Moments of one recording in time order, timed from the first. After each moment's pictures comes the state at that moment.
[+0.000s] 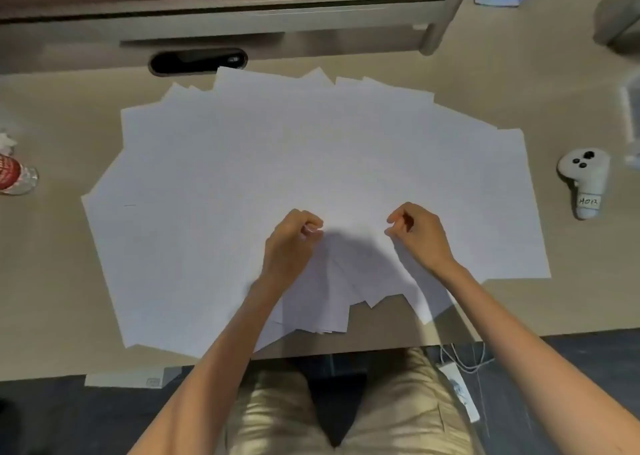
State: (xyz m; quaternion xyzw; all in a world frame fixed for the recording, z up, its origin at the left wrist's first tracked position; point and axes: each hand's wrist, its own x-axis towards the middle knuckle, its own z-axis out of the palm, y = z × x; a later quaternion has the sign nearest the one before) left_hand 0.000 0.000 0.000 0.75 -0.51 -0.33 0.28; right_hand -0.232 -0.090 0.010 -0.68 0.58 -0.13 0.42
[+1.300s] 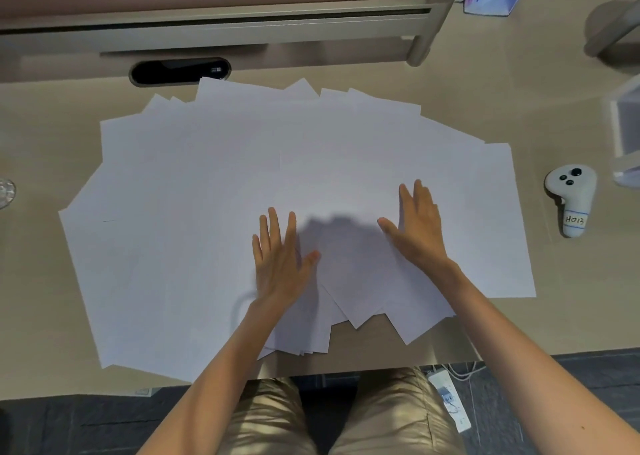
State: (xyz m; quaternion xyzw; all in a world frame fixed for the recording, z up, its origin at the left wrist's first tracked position) left_hand -0.023 -0.011 -0.018 0.81 -0.53 -0.23 0.05; right_hand -0.245 -0.138 -0.007 -0.74 0.61 0.02 0.29
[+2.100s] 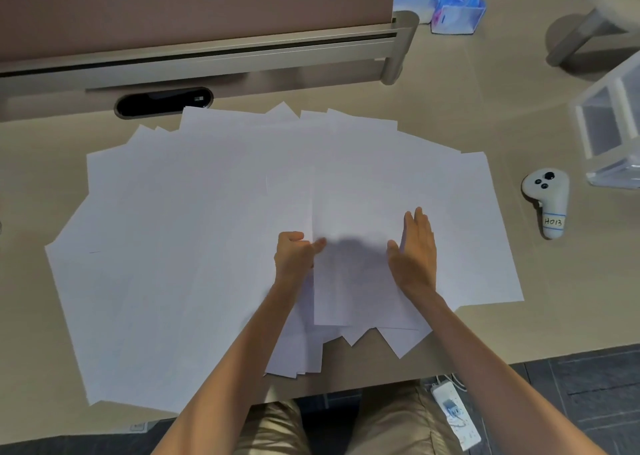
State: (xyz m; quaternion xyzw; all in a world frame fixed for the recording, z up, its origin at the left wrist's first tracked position) left_hand -0.052 -0.073 0.014 0.78 -0.15 -0.52 0.32; right_hand -0.255 -0.111 -0.011 -0.65 0.70 -0.09 0.27
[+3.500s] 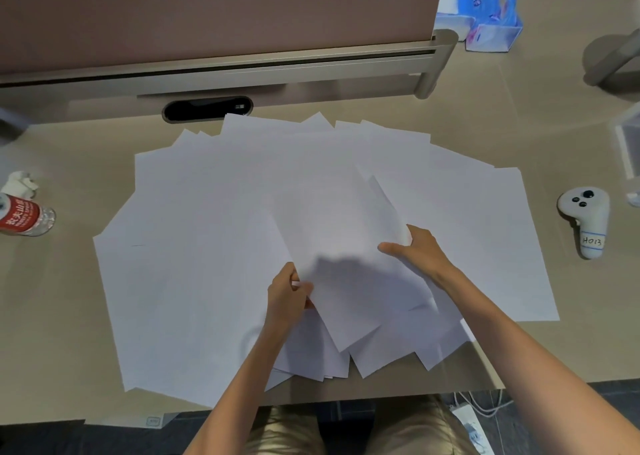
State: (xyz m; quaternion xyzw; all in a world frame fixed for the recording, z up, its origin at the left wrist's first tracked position) left_hand -0.002 0.005 0.004 0.78 -0.23 -0.49 0.32; right_hand -0.219 -0.140 0.023 -0.55 0.62 -0.08 0.55
